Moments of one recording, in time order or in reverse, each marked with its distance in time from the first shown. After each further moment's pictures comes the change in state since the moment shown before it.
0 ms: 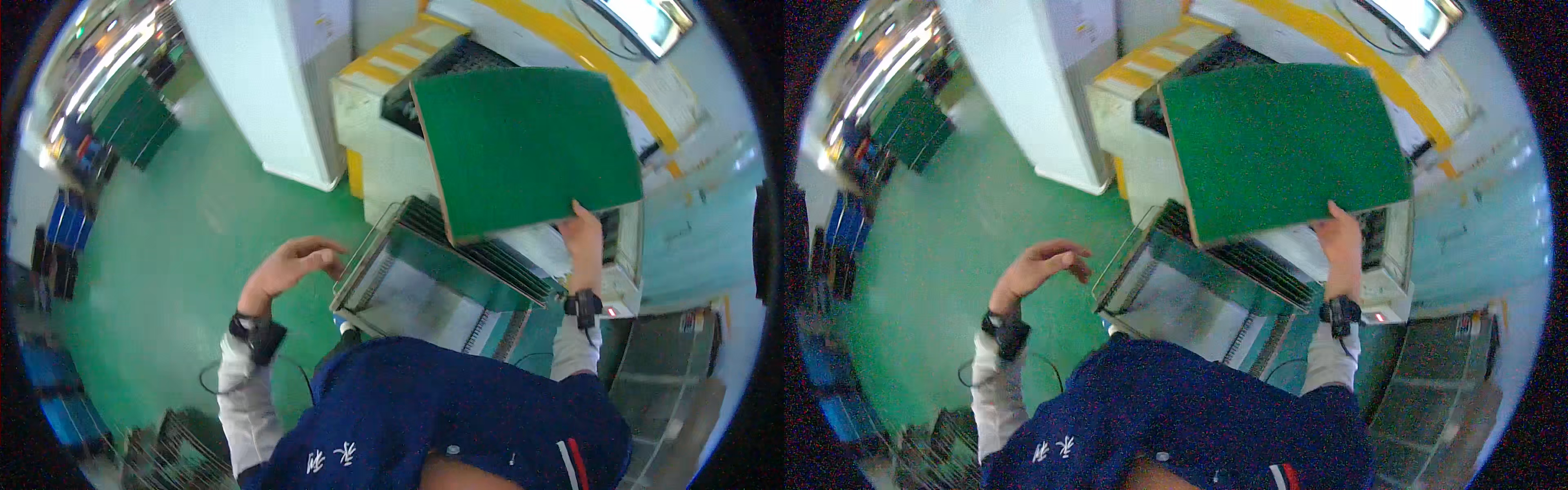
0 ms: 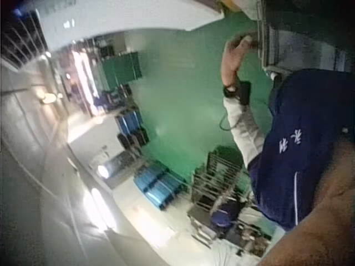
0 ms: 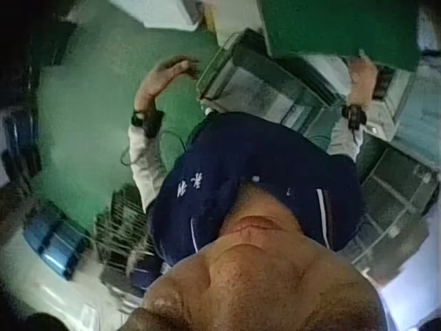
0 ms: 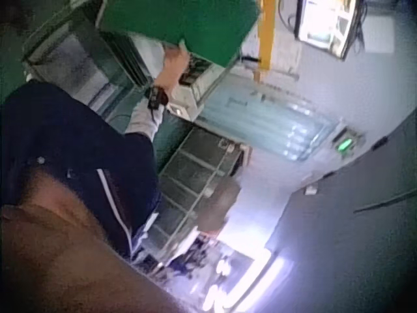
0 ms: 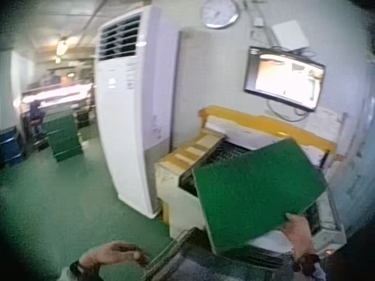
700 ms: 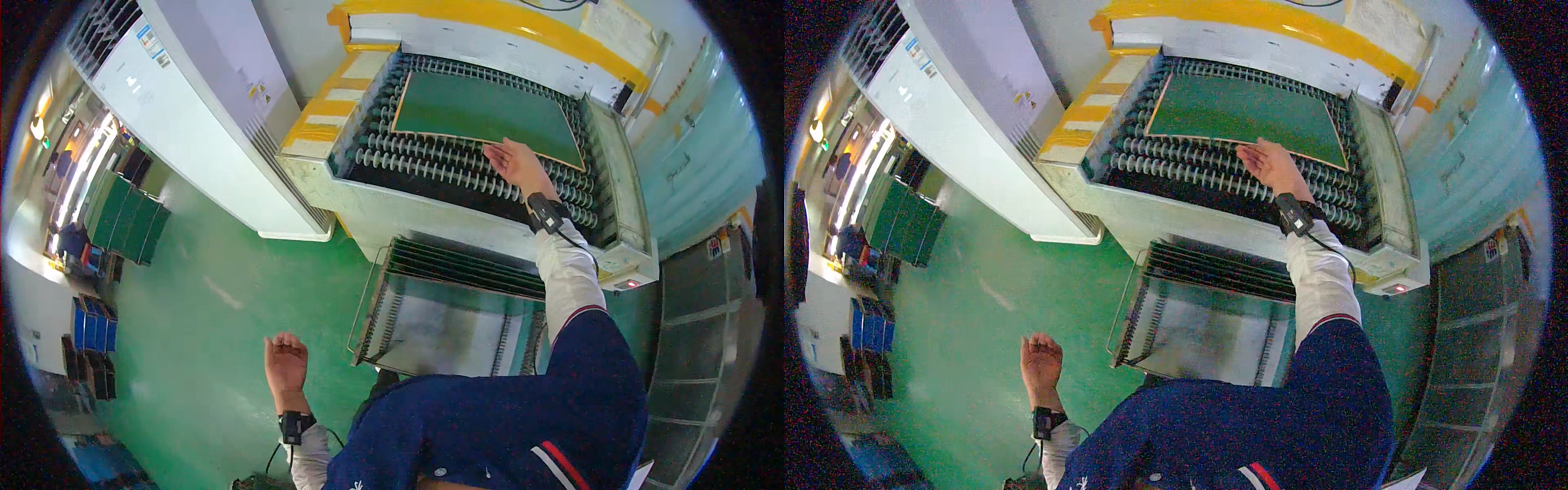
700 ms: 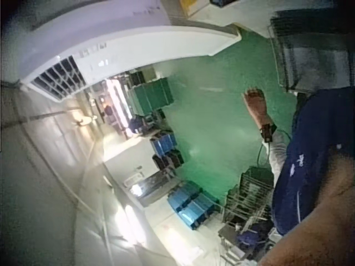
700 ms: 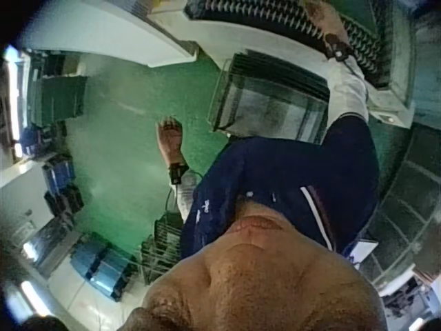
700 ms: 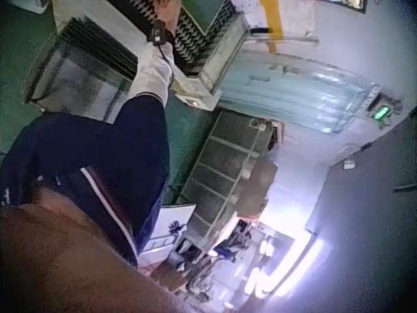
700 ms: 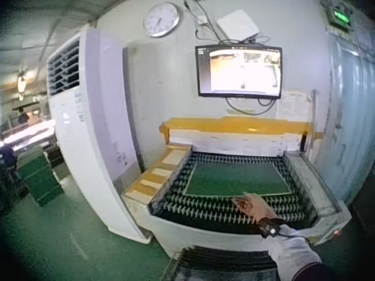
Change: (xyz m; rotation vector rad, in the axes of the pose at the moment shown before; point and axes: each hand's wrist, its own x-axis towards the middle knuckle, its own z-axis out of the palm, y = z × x) left_hand -0.008 -0.119 0.020 -1.569 0.617 0.209; right_hand 0.194 0.026 0.037 0.095 -0.067 0.183
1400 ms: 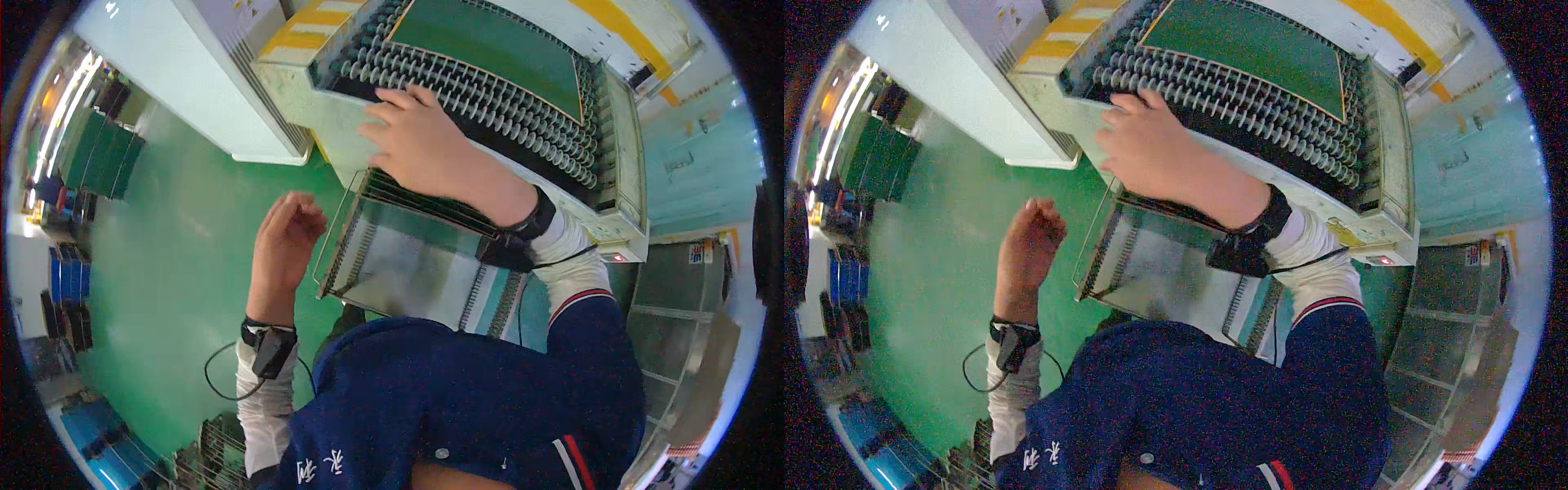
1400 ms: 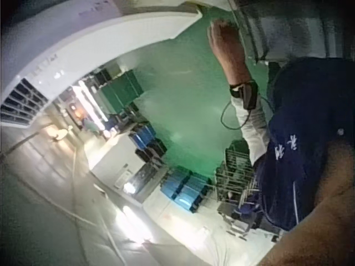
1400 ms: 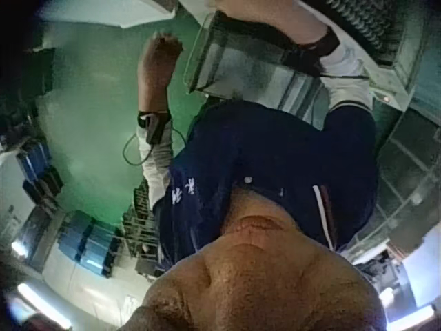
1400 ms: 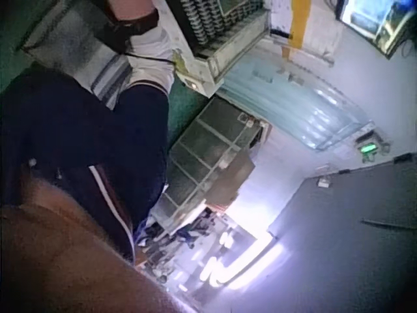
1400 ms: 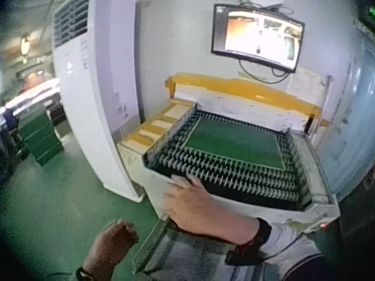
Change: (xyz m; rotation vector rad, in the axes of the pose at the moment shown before) left_hand 0.029 -0.074 0.154 0.406 -0.228 -0.162; right_hand -0.190 0.094 0.202 -2.059 -0.648 -1.086
